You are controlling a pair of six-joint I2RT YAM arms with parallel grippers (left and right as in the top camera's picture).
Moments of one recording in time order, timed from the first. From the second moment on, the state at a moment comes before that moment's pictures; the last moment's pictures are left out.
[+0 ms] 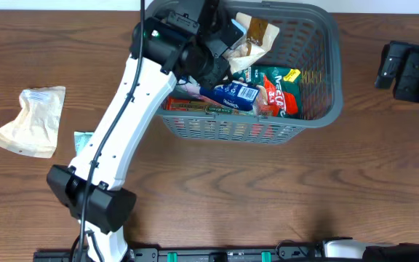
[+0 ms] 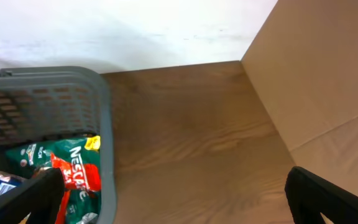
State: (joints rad) left arm -0.50 1.93 2.15 -1.26 0.21 0.28; right arm 0.09 1.49 2.43 -1.56 0.40 0.10
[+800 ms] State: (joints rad) left arm -0.50 1.87 2.24 -1.25 0.15 0.25; right arm 0.09 1.49 2.43 -1.56 0.40 0.10
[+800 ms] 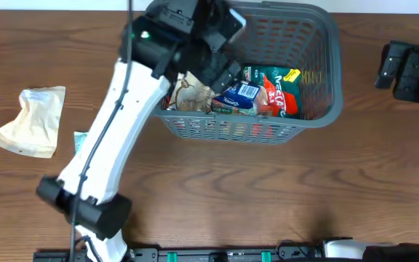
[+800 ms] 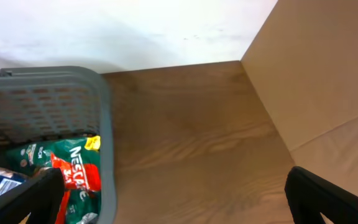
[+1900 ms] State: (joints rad) left arm 0.39 1.85 2.39 -1.58 -0.40 -0.26; right arm 0.09 1.49 2.43 -1.56 0.40 0.10
